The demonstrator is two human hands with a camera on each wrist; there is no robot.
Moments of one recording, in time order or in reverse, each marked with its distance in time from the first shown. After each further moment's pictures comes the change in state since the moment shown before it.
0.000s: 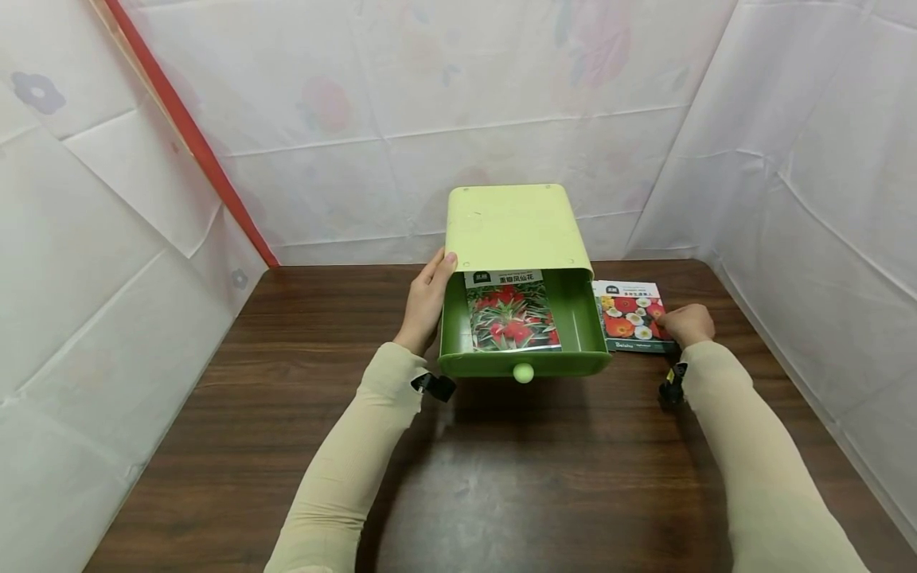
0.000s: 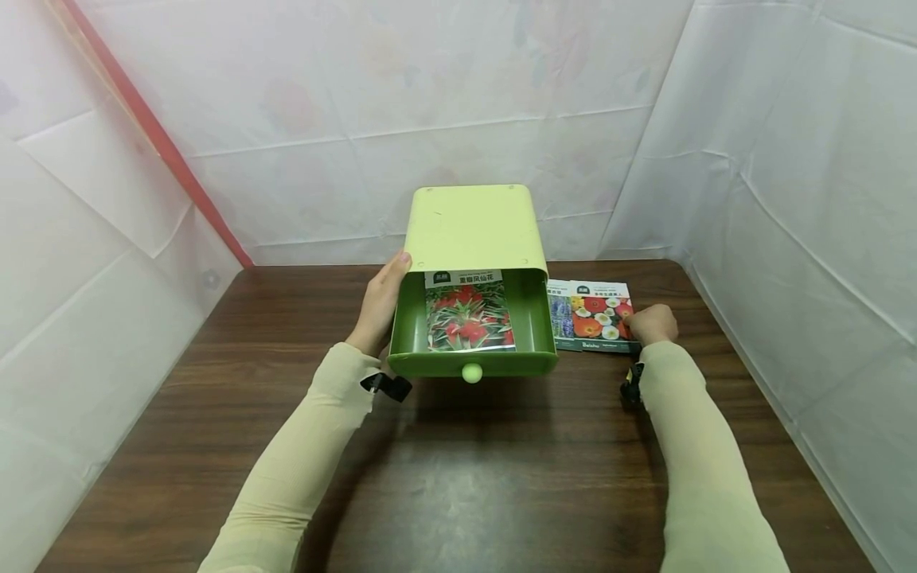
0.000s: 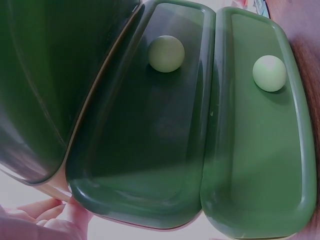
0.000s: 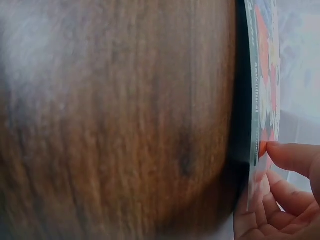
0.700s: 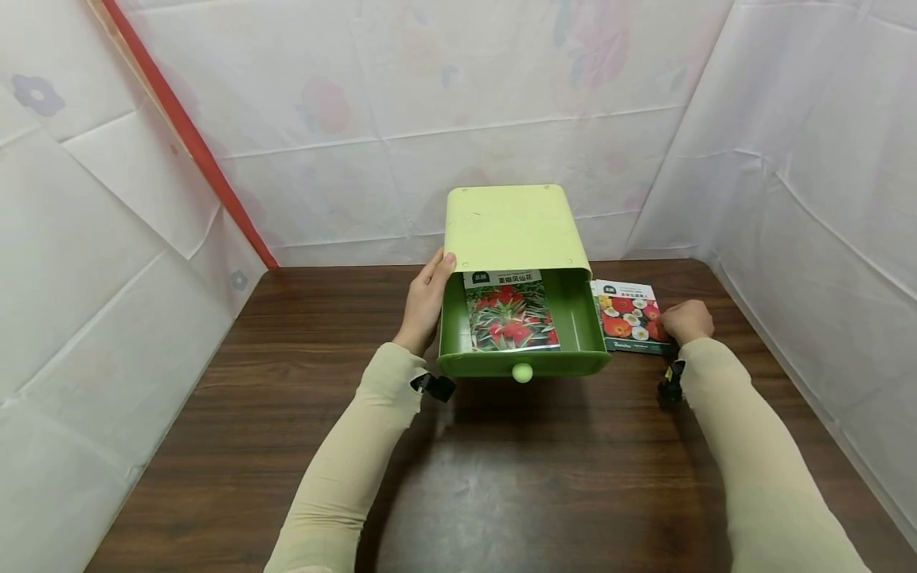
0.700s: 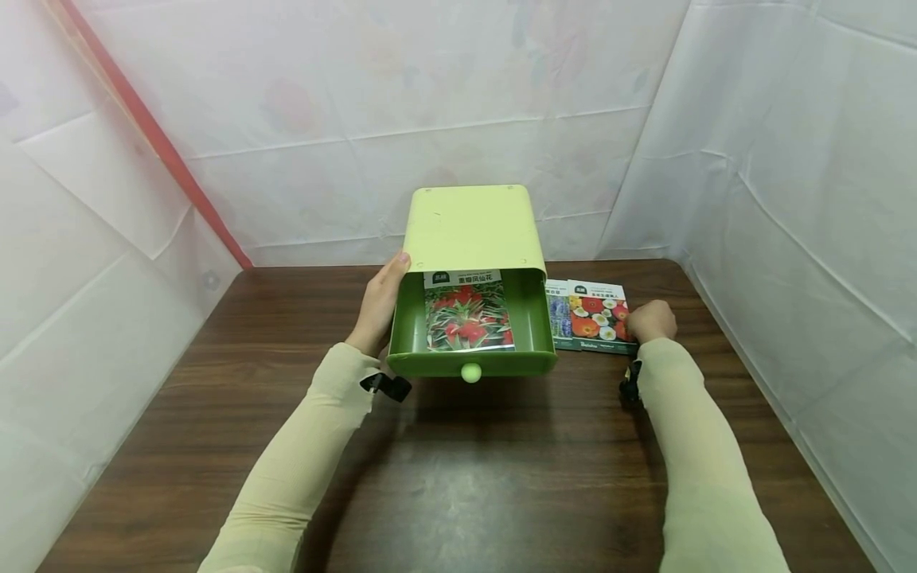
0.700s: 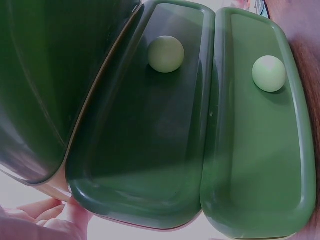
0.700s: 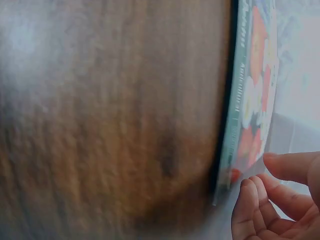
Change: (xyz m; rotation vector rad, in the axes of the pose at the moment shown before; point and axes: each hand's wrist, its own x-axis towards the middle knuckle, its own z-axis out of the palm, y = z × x) left_hand -0.001 -0.001 0.000 0.005 0.000 0.009; right_hand -0.001 -0.006 -0.004 -0.050 0.041 -0.040
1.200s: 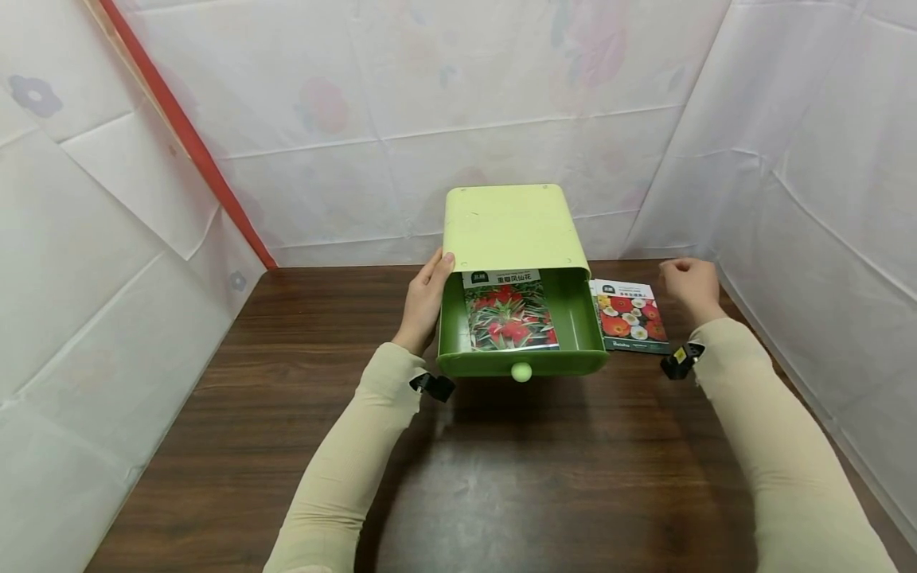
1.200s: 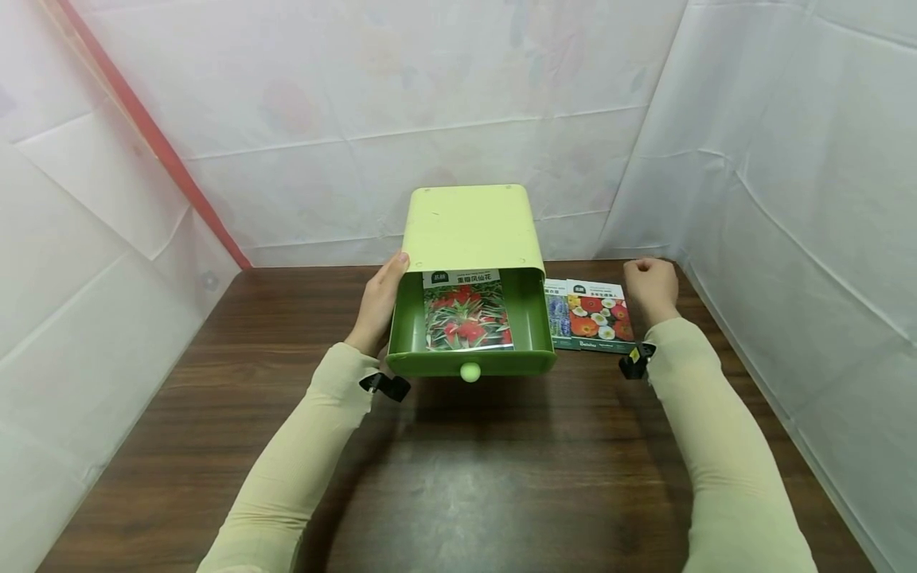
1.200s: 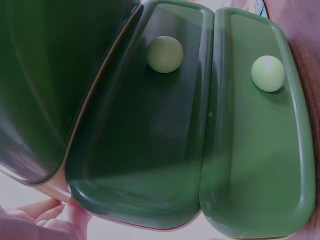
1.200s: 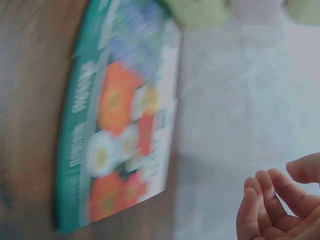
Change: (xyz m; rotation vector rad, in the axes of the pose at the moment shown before) left_hand 0.001 0.000 -0.001 0.026 -0.002 -0.001; right_hand -0.021 -0.050 -0.039 0.259 0.092 -0.174
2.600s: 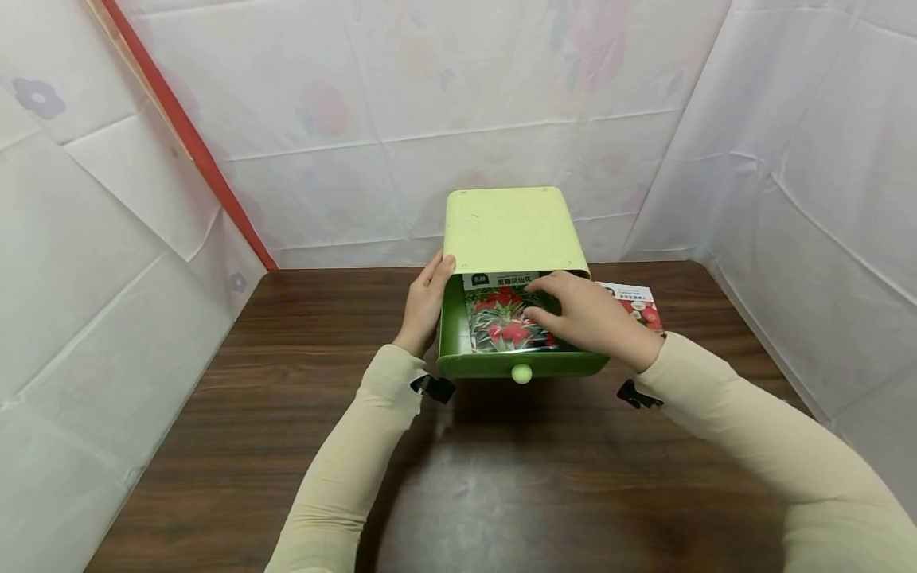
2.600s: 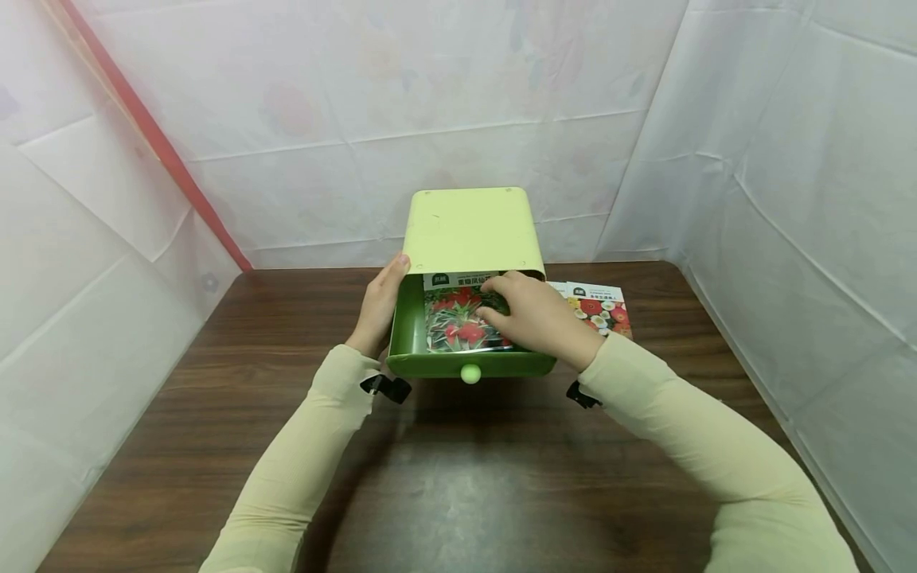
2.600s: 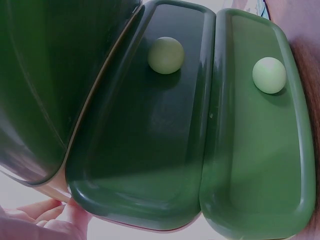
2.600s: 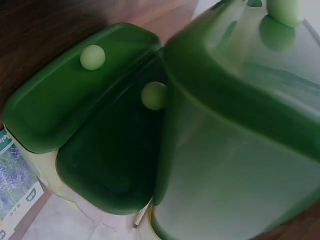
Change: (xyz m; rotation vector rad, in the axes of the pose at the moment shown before) left_hand 0.000 0.000 0.002 -0.029 0.017 -0.019; right_hand -0.125 -0.131 0.043 -0.384 -0.382 -0.786
